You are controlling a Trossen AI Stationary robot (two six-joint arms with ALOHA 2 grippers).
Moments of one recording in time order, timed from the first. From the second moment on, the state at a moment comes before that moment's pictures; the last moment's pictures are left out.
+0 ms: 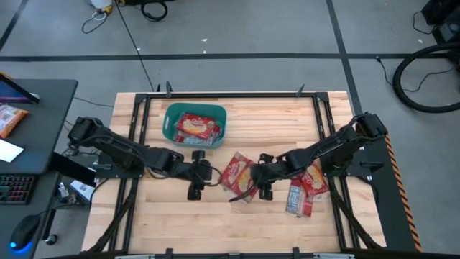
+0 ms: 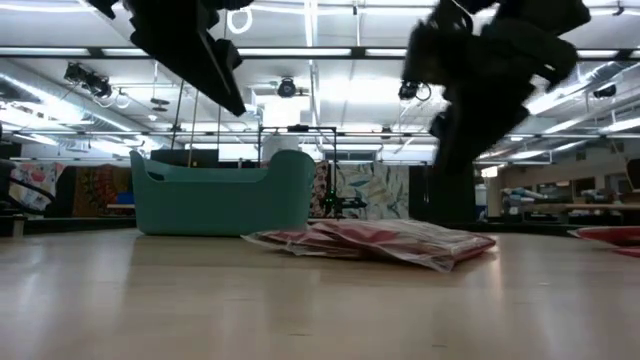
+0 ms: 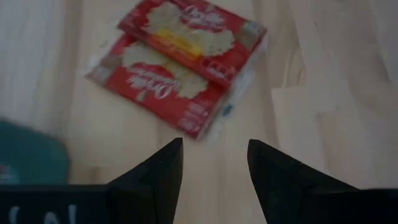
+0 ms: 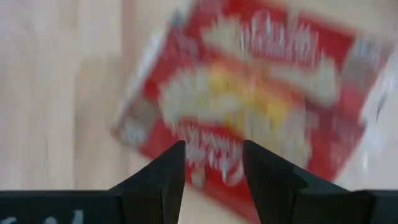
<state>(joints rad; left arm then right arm) -0.34 1.47 1.00 -0.45 -0.23 -0.18 0.30 1.60 0.91 -0.34 0.13 0.40</state>
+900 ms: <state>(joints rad) -0.28 1.90 1.02 -0.20 -0.26 -0.19 0.42 1.60 0.88 -0.61 0.33 0.62</state>
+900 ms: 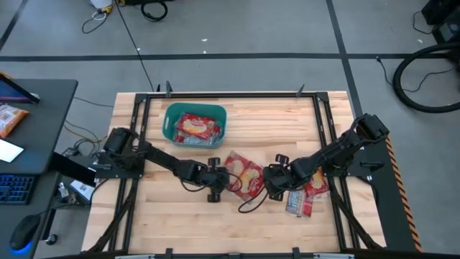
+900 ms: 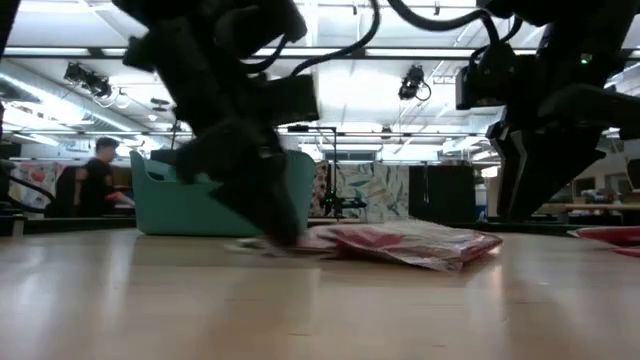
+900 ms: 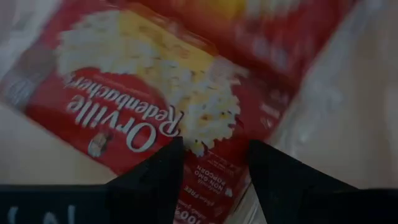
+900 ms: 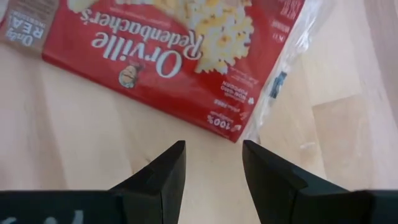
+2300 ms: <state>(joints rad) -0.32 1.80 1.01 -0.77 -0.33 -0.89 0.45 1.60 0.87 -0.50 0.40 0.58</state>
